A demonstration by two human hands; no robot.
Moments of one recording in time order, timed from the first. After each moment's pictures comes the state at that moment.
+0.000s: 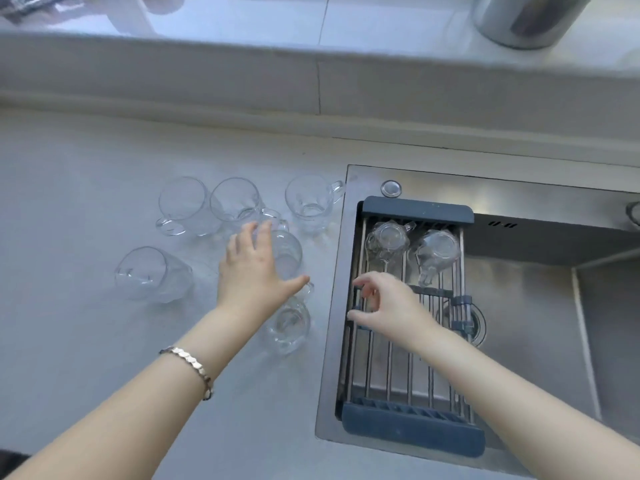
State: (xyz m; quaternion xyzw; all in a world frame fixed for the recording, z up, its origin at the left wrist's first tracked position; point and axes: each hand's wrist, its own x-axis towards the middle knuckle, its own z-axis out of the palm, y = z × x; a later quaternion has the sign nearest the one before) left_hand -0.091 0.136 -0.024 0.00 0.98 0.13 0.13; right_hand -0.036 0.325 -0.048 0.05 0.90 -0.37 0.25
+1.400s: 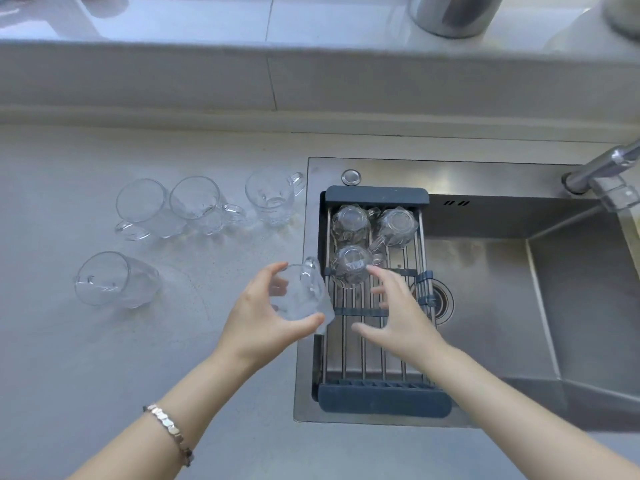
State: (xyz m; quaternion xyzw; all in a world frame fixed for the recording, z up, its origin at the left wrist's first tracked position) left_hand -0.024 0.158 -0.014 -0.01 0.87 0.43 0.22; right_hand 0.025 0.357 -0.051 0.09 0.88 -0.43 0.18
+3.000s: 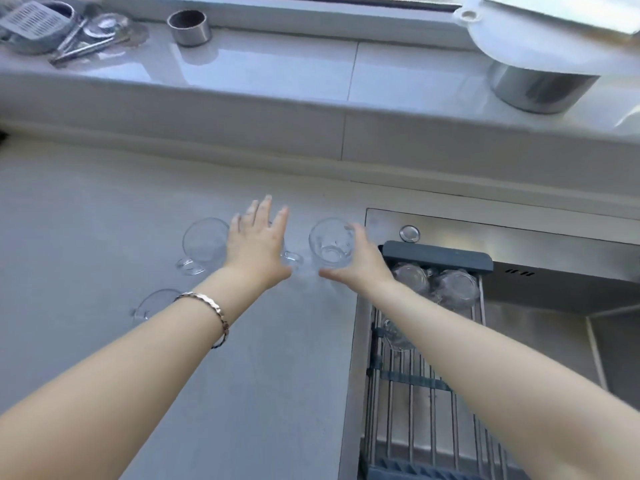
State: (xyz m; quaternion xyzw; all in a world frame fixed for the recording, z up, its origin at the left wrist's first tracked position) left_hand -0.191 0.105 -0.021 0.10 0.98 -0.01 0.15; right_hand -0.163 0.271 -0.065 0.14 0.87 -0.45 0.17
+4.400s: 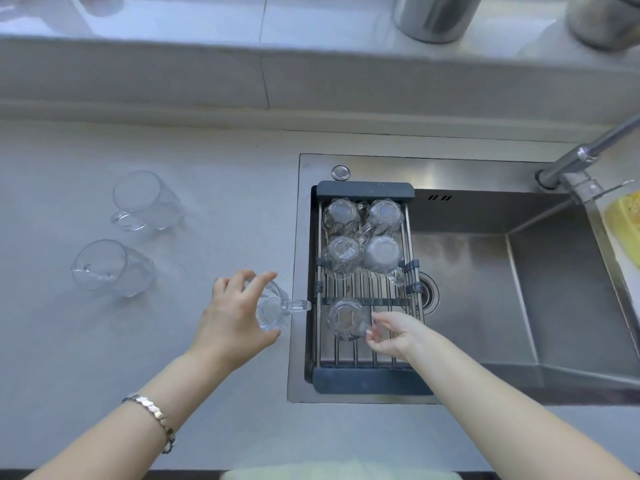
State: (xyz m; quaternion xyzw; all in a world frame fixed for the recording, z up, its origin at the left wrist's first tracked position) left_hand -0.010 0.128 -0.024 0.11 0.96 0.18 0.20; right_hand 0.041 0.363 -0.100 0.65 0.24 -0.70 0.21
